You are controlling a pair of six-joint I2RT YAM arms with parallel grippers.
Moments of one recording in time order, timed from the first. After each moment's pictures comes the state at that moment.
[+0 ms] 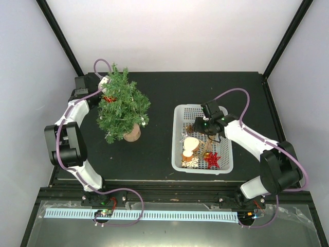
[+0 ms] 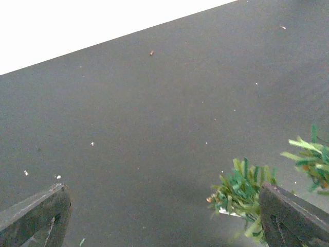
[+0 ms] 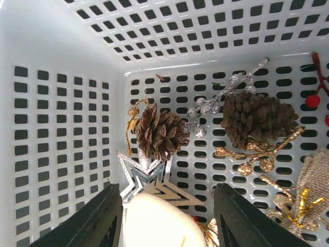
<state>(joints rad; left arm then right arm) 0.18 1.73 1.28 -0.30 0.72 0.41 0.49 1.47 0.96 -0.49 -0.07 0.64</state>
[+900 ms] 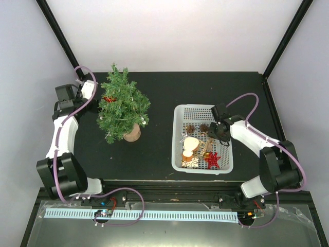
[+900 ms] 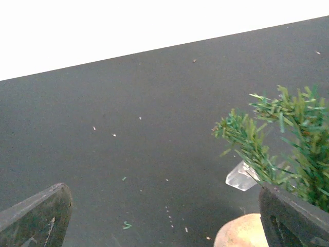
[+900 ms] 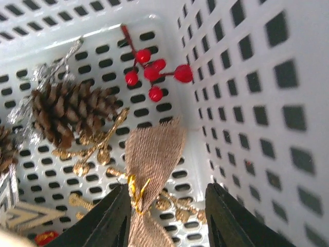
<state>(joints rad) 0.31 1.37 1.10 -0.36 0.61 0.32 0.37 1.47 0.90 -0.66 0.11 0.63</state>
